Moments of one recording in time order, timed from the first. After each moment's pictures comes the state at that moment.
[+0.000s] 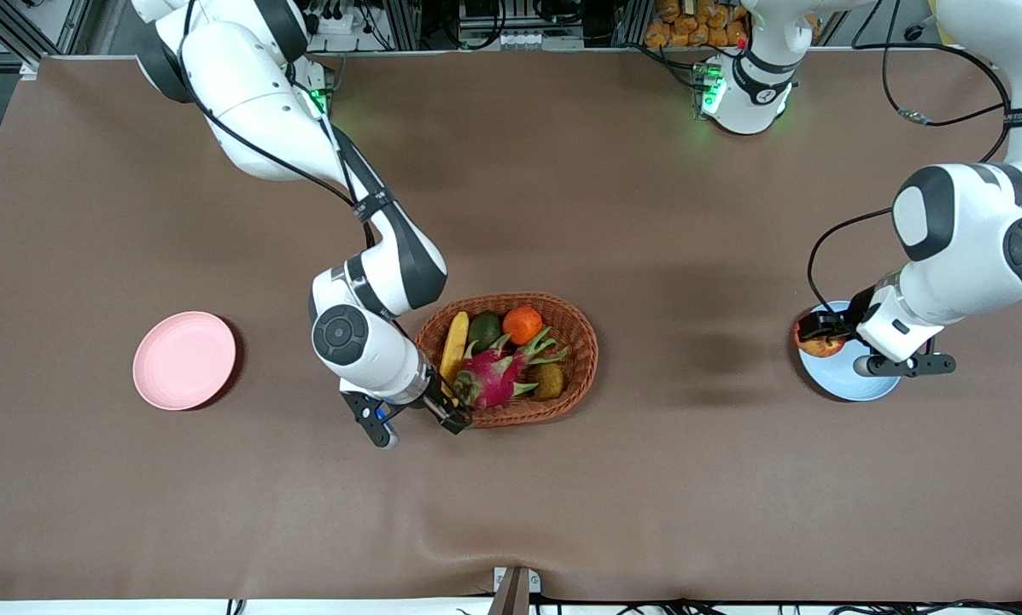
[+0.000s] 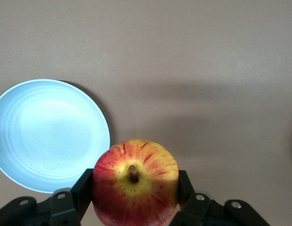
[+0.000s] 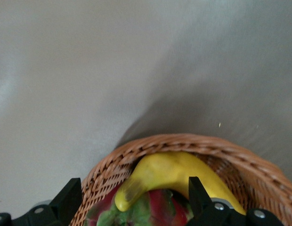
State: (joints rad) left arm 0.04 0.25 -0.07 -1.92 -0.09 2.14 0.00; right arm 0.48 0.91 0.01 -1.15 0.23 2.21 1.26
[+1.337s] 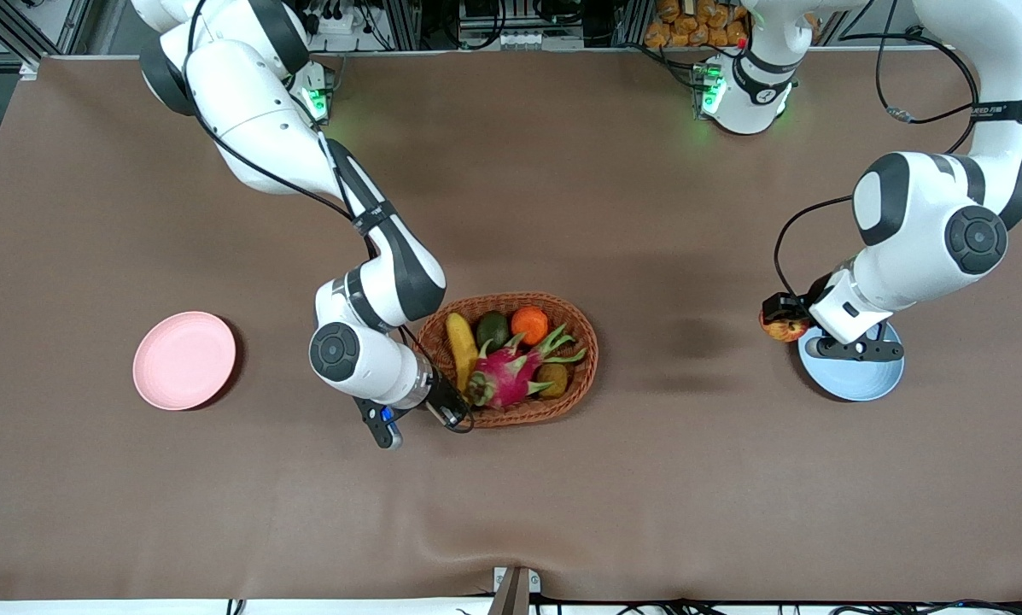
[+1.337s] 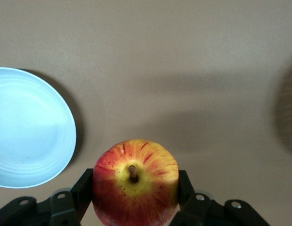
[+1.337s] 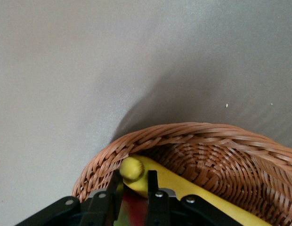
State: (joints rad) left arm 0.04 0.22 -0.15 -1.98 -0.09 2.15 0.00; right arm 0.46 0.95 0.04 -1.13 0.31 2.21 1.27
